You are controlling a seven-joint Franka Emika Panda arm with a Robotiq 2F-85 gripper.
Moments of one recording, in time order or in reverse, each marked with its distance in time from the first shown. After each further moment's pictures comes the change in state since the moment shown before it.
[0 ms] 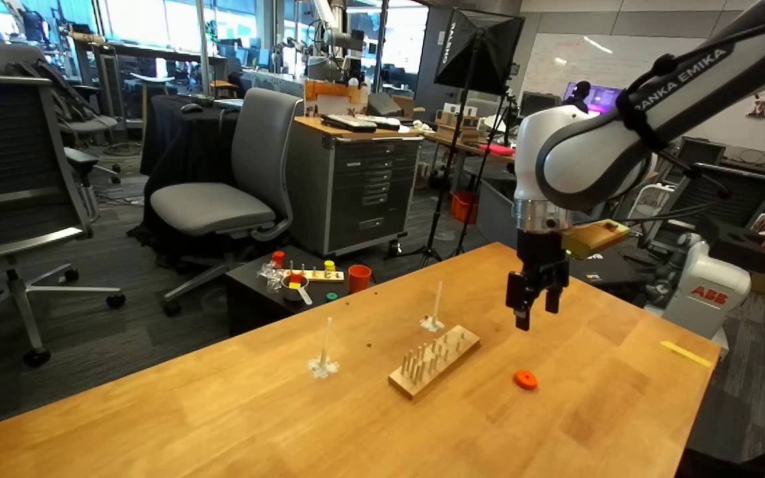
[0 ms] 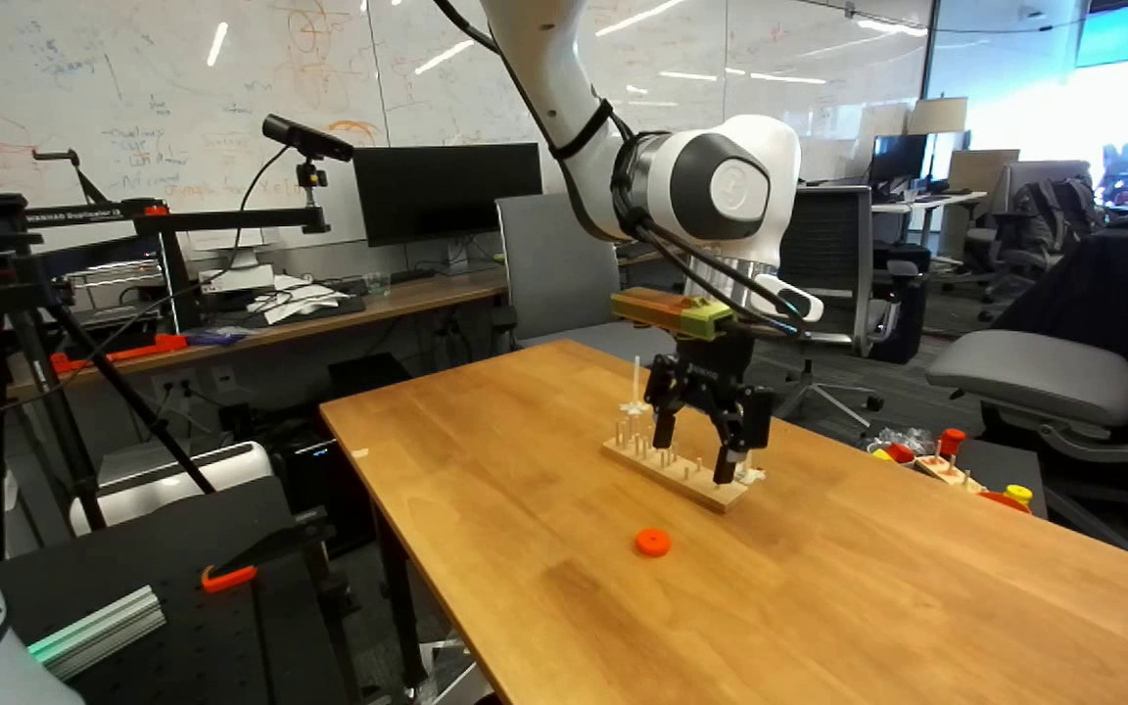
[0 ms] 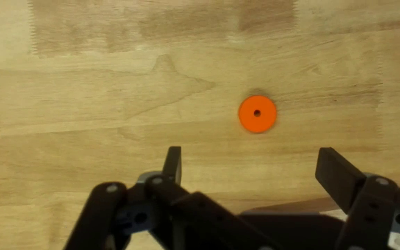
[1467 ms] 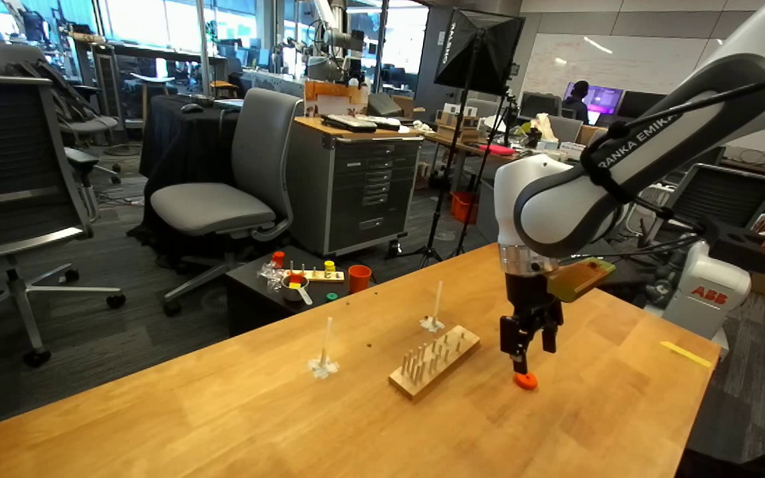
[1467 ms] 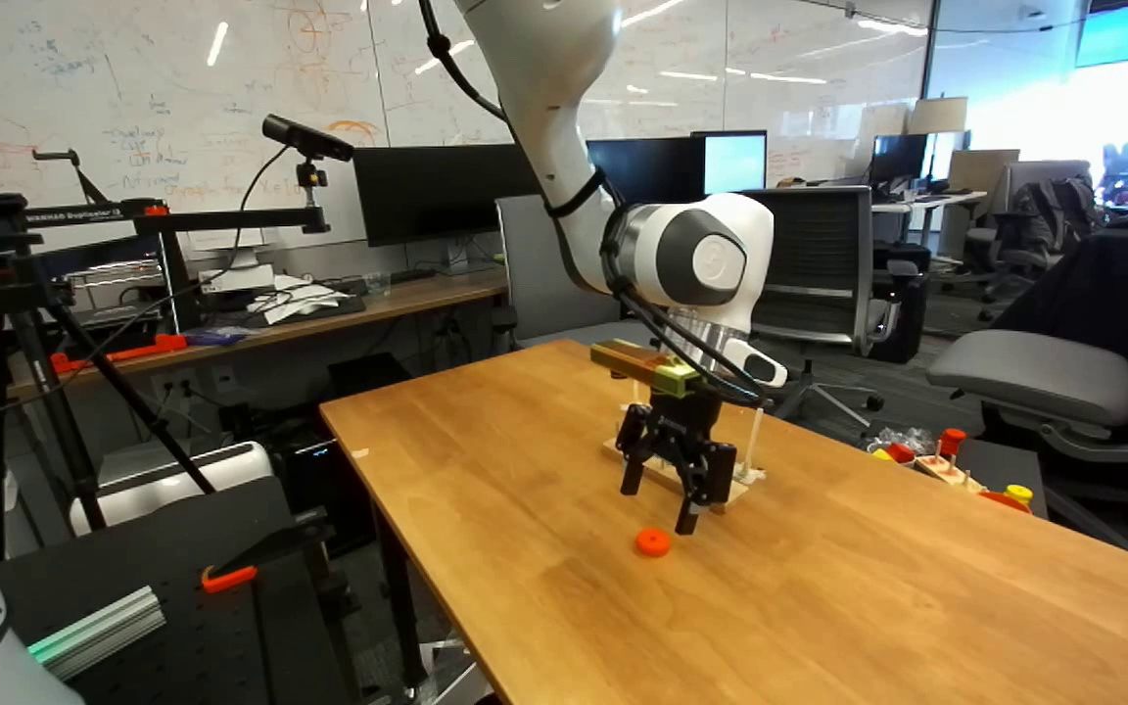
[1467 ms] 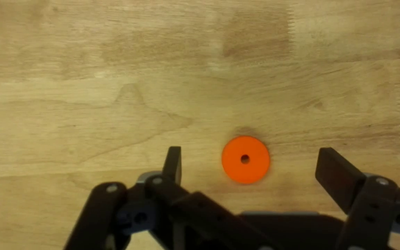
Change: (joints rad) arm 0.025 0.132 0.011 0.049 0.003 -0.028 0.020
